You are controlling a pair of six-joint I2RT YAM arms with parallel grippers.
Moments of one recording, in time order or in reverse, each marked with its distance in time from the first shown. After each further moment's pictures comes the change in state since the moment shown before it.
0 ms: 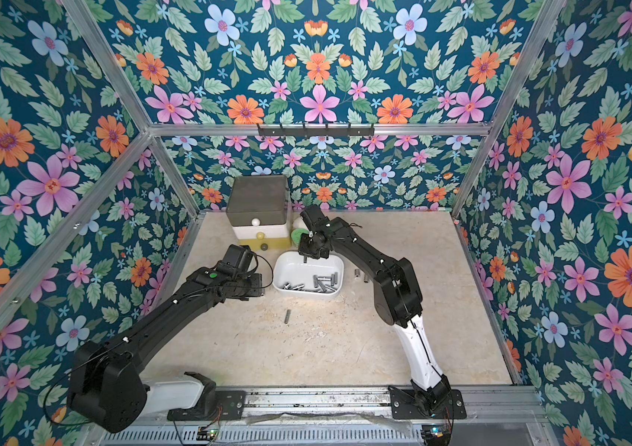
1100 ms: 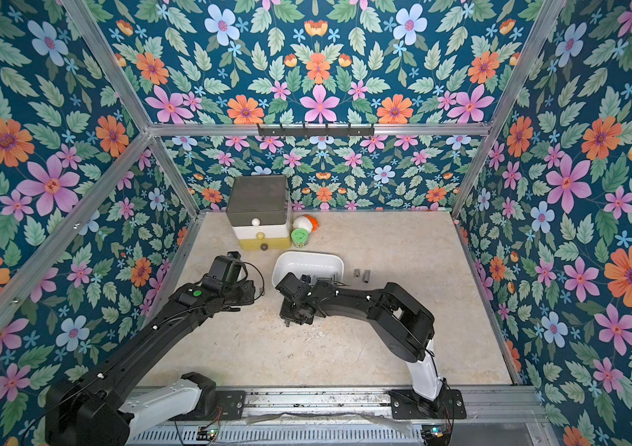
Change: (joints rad) left arm 0.000 -0.187 -0.108 0.004 -0.012 -0.008; right arm 0.362 -0.229 -0.692 0.406 0.112 0.423
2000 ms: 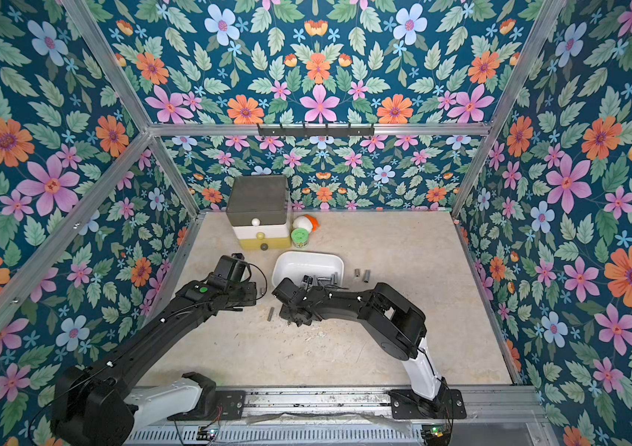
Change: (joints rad) left arm 0.000 0.056 -0.003 0.000 0.008 0.003; right arm 0.013 0.043 -0.009 0.045 0.142 0.049
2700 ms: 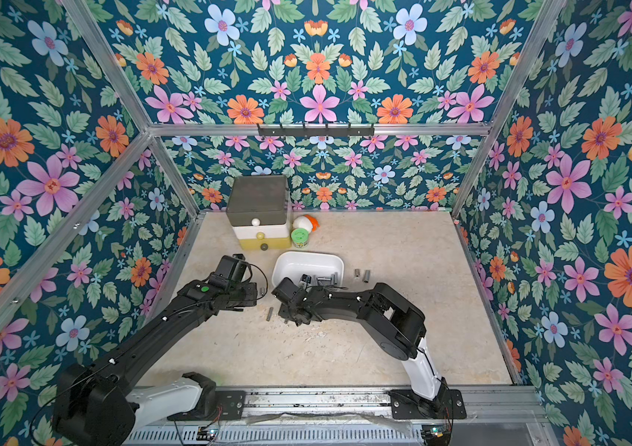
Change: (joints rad) left arm 0.000 0.013 0.000 0.000 0.001 -0.003; right arm 0.000 0.006 -0.006 0.042 -0.002 -0.019
